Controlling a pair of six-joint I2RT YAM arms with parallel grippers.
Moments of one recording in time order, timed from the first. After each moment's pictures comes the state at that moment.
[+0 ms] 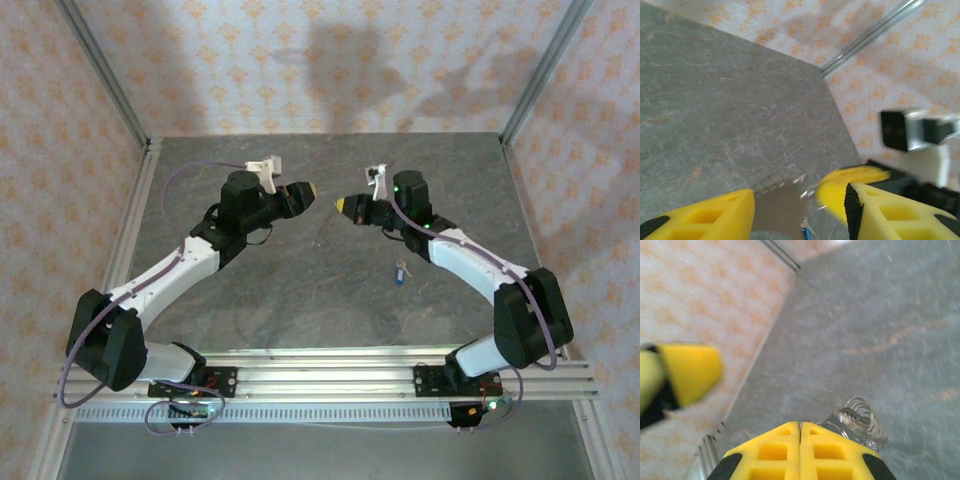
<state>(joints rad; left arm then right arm) -0.44 1.36 0.97 0.07 0.27 -0.73 0.42 1.45 0.96 0.13 -0.59 0.63</state>
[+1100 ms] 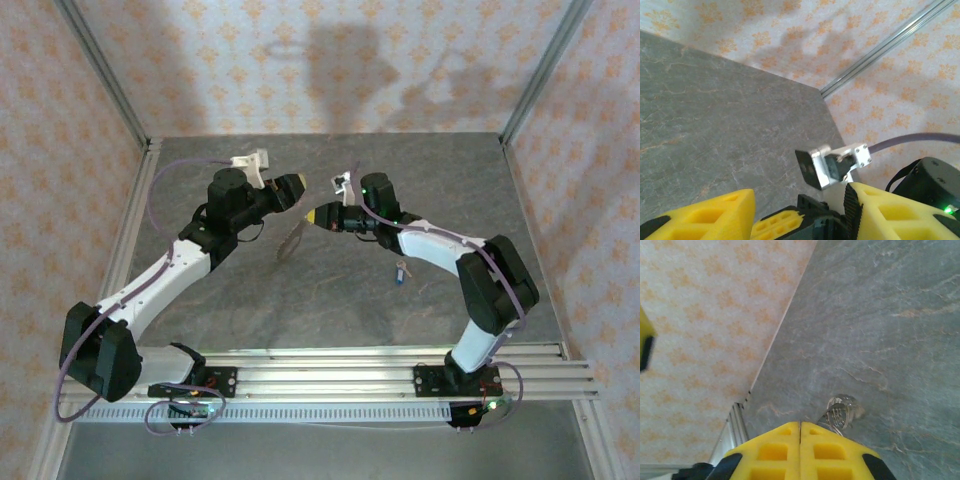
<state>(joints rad) -0.40 1.29 0.97 0.07 0.23 -0.72 0.53 1.70 1.01 0.22 -0.70 0.66</state>
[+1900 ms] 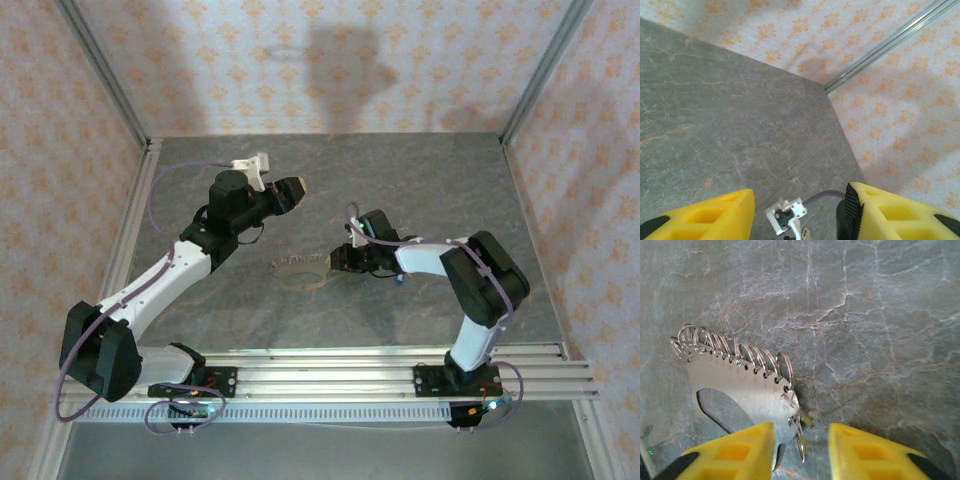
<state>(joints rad) -0.40 1.29 0.95 0.06 0.24 -0.73 0.55 1.74 0.83 -0.01 -0.48 0.54</state>
